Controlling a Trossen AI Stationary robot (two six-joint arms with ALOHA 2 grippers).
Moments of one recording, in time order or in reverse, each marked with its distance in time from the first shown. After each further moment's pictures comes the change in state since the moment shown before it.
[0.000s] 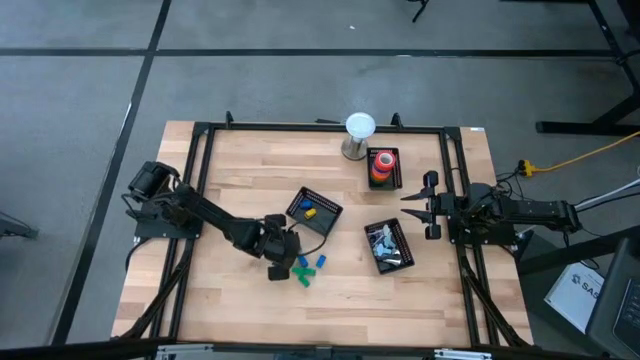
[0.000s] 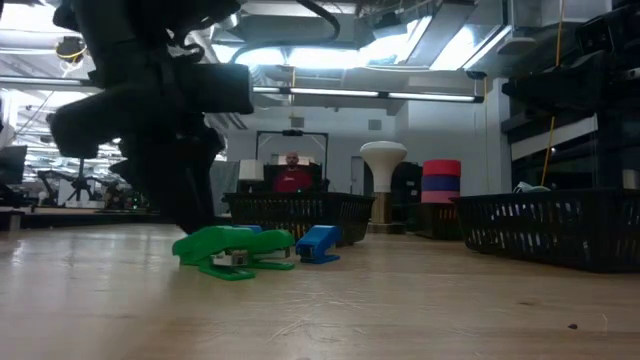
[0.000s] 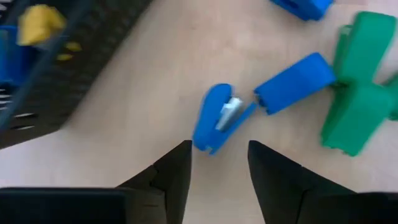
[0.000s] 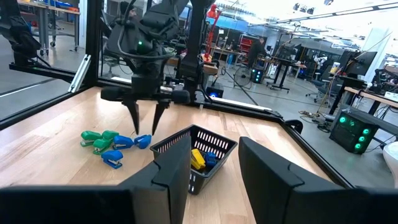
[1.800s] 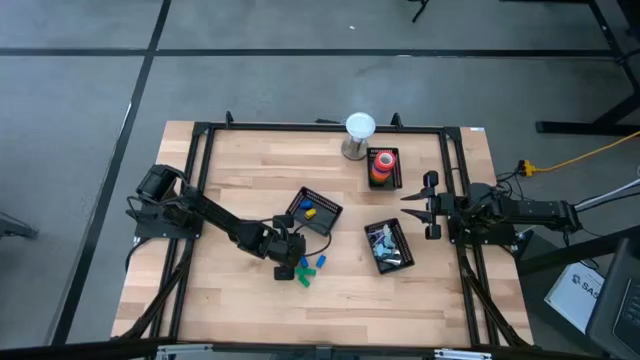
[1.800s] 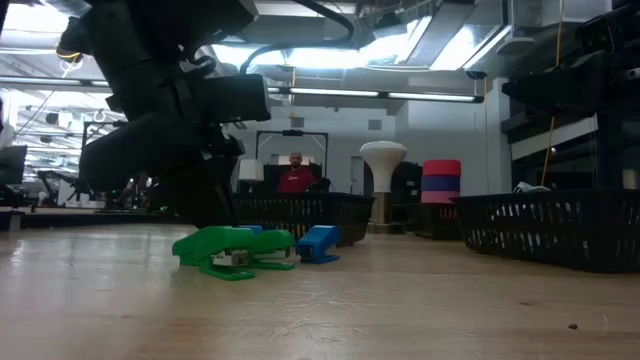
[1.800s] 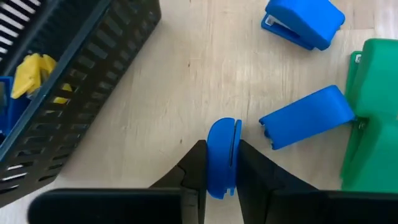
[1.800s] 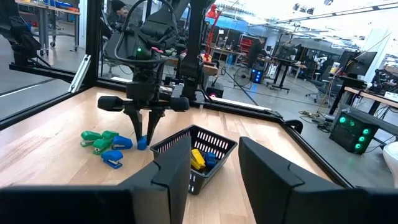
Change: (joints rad) left arm 0.015 0.066 -0.013 0.157 -0.048 0.107; right arm 0.000 0.000 0.000 0.000 0.000 0.000
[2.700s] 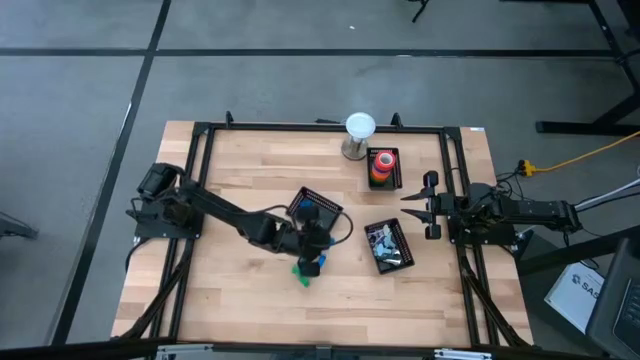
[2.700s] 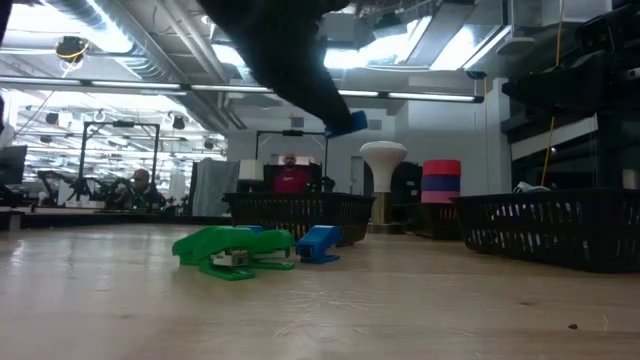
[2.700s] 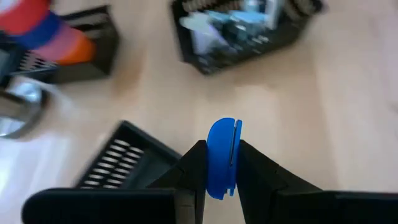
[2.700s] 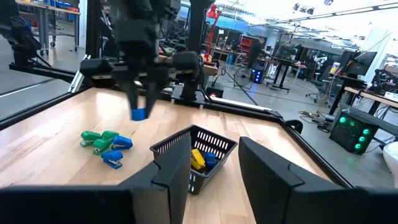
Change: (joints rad) left arm 0.047 0.000 0.292 -0.007 -0.108 0.213; right arm 0.000 0.000 0.000 0.000 0.000 0.000
